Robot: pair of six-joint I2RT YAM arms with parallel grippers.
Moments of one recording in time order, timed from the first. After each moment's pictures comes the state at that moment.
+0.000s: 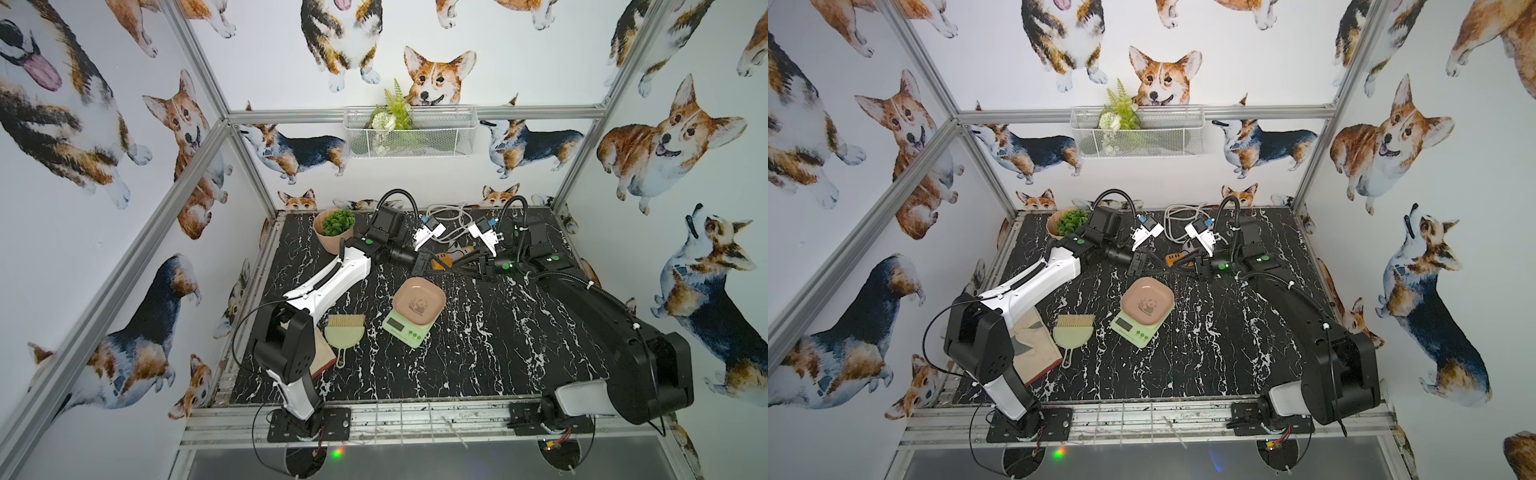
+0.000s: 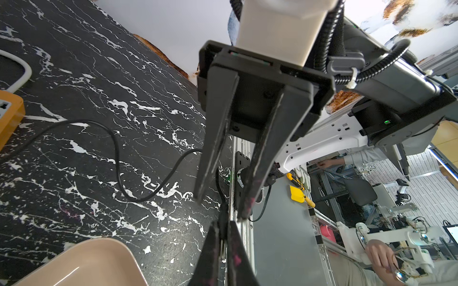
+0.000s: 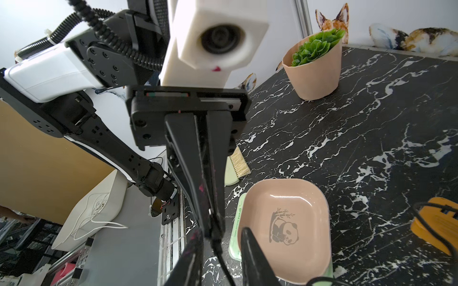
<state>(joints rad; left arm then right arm) -0.57 1.73 1.47 -0.48 1.11 -0.08 0.31 1.39 1.10 -0.34 -1.13 -0.01</state>
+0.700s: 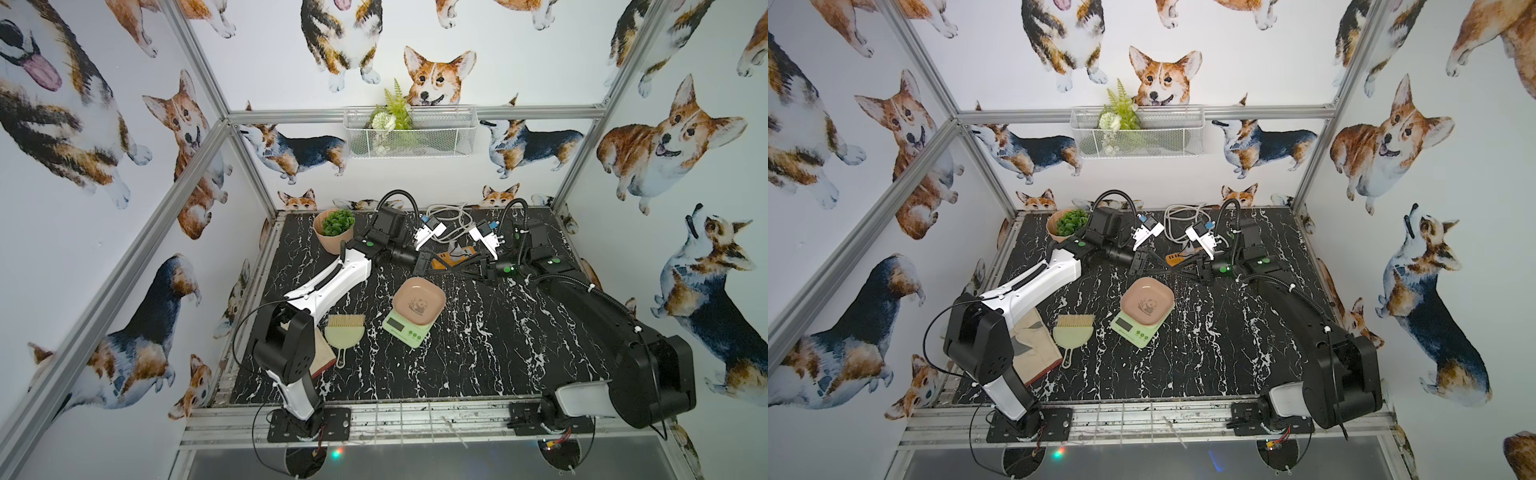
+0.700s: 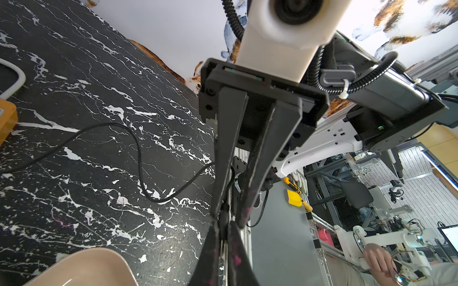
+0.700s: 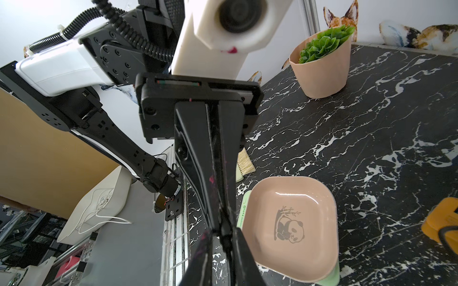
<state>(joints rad) -0.57 1.72 1.45 -0.39 1.12 -0.13 0.31 1.36 1.06 -0.33 -1.16 -0.03</state>
